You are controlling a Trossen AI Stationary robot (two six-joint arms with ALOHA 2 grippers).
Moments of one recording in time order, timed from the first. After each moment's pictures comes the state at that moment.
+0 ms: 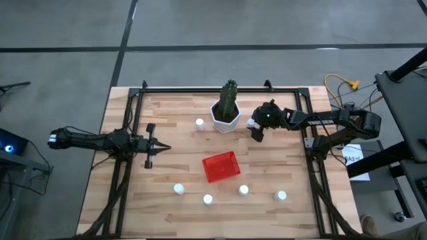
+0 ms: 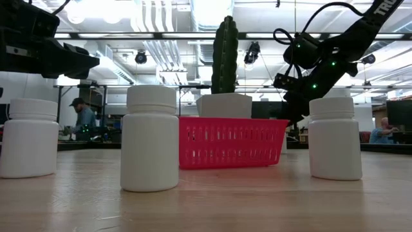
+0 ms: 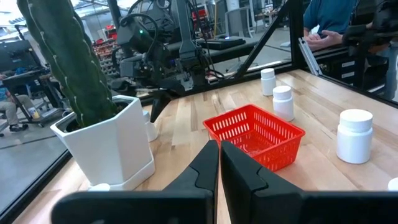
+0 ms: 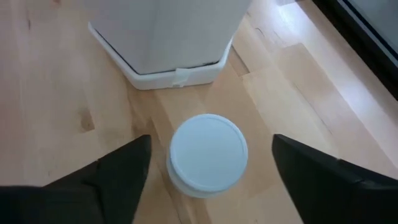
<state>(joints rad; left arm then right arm) -0.11 0.17 0.01 0.07 -0.08 0.21 -0.44 1.36 0.51 0.06 0.04 -0.06</state>
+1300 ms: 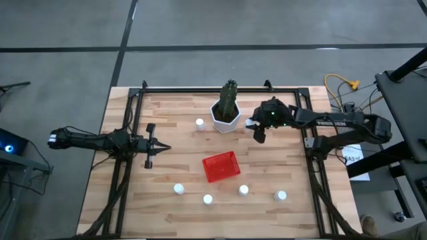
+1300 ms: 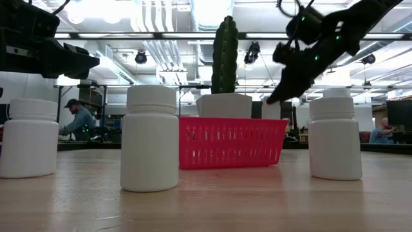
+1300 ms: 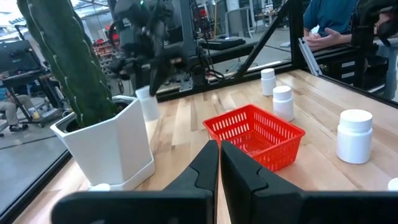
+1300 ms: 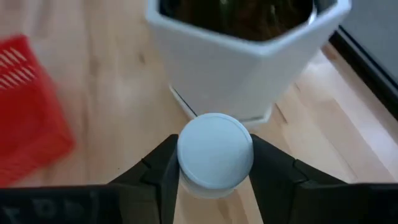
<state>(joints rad) -0.11 0.17 0.01 0.07 -0.08 0.21 -0.37 1.19 0.61 -0.11 -0.09 0.00</state>
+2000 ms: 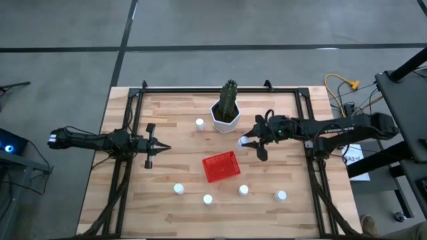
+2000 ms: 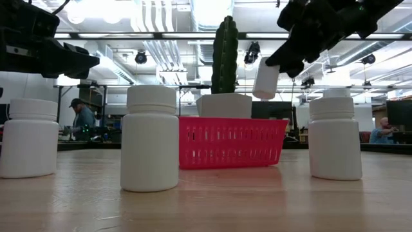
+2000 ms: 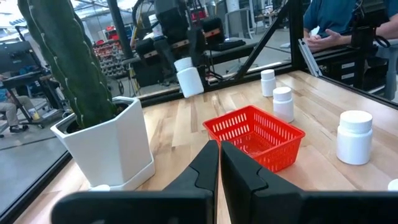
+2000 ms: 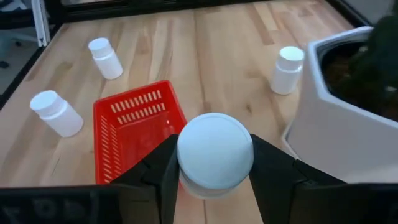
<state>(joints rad) -0.11 0.17 0.01 0.07 -0.08 0.21 -0.07 1.14 0.61 0.01 -0.08 0.10</state>
